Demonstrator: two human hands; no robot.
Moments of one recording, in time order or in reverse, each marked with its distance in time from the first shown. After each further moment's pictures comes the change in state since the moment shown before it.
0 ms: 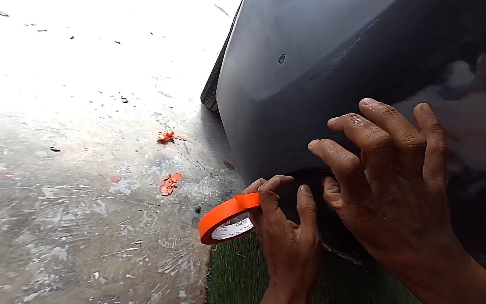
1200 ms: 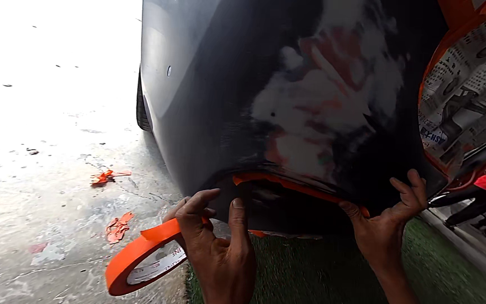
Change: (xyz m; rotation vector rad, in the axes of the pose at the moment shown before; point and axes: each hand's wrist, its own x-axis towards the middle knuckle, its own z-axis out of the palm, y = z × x) left_hand -0.010 0.005 -0.004 -0.032 -0.168 0.108; right_hand -0.217 0.032 0.037 0.166 0.441 1.018
